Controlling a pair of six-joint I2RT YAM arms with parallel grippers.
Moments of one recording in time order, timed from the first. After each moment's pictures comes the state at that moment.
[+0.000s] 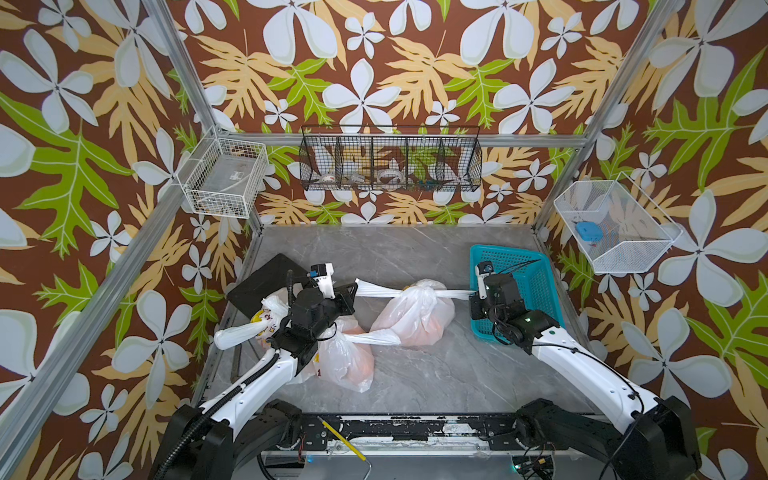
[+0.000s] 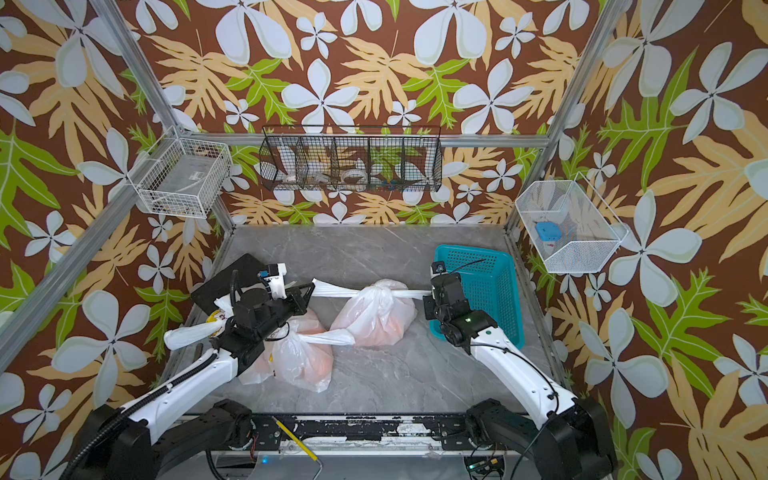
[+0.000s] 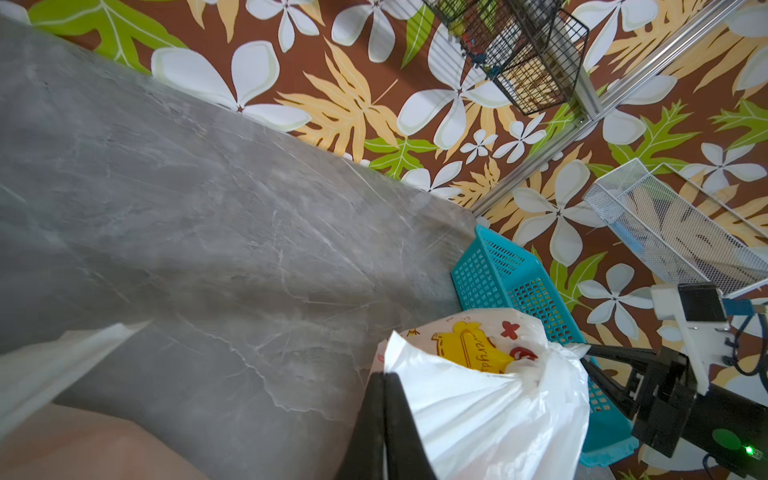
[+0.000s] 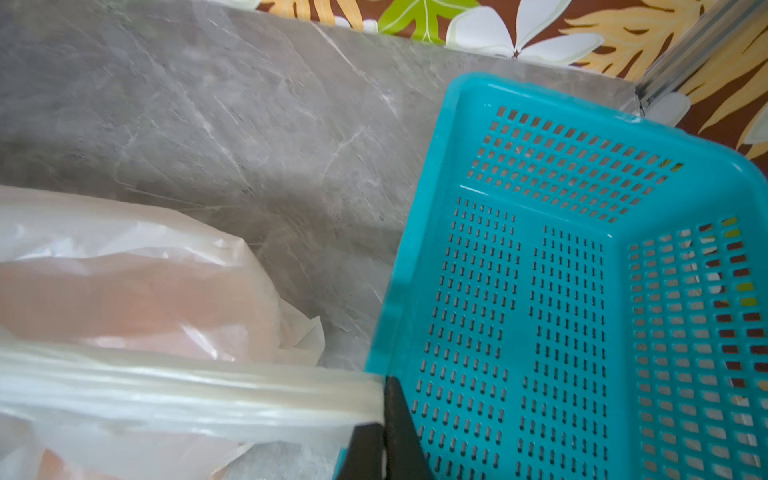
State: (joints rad) left arm -0.36 1.04 0.52 0.31 0.13 -0.63; right arm 0.39 1.12 0.79 -0.37 0.27 0.12
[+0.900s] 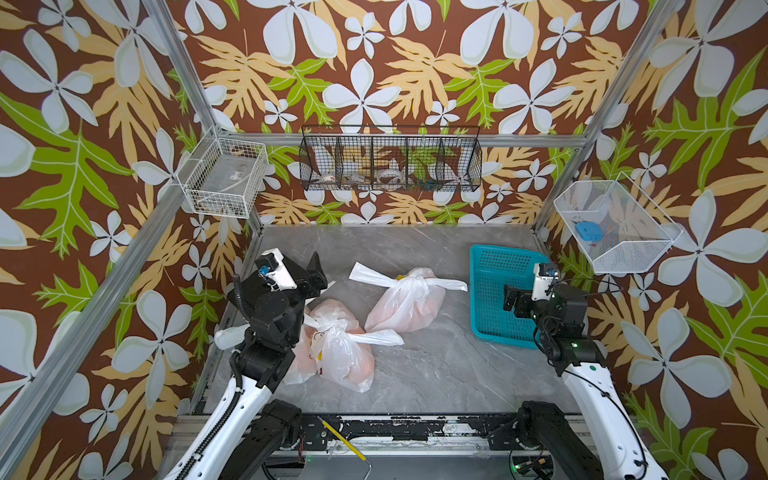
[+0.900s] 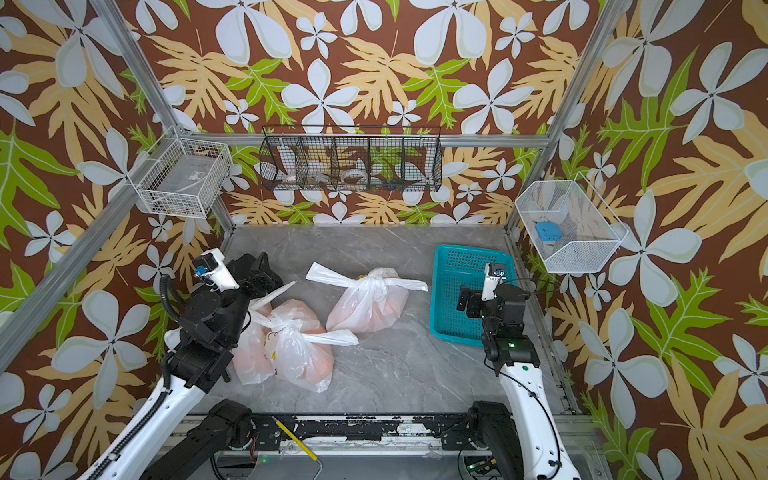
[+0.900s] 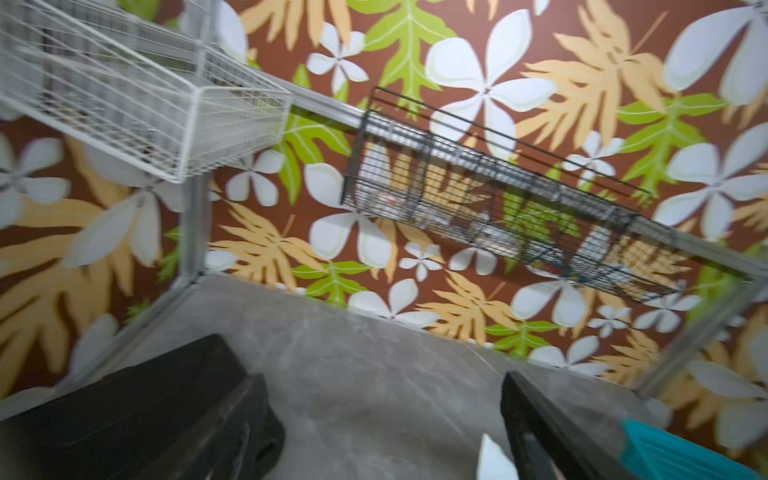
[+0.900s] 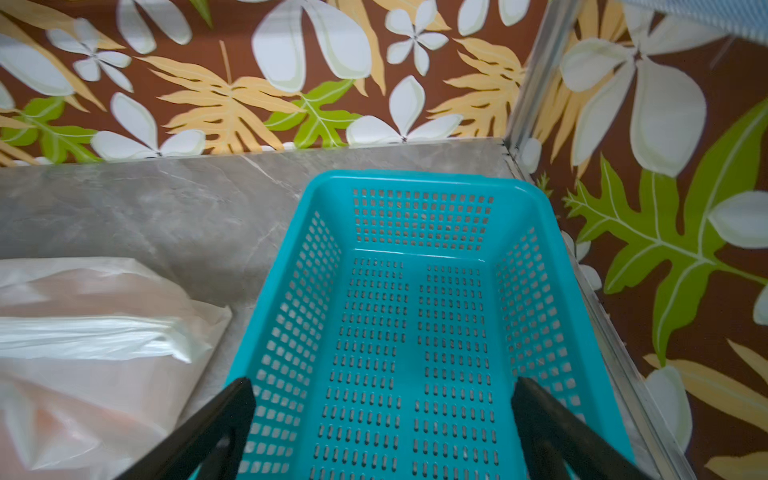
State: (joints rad) left arm -0.33 0.68 0.65 0.07 -0.46 -0.31; right arm -0.11 0.83 0.59 -0.20 -0.04 0.04
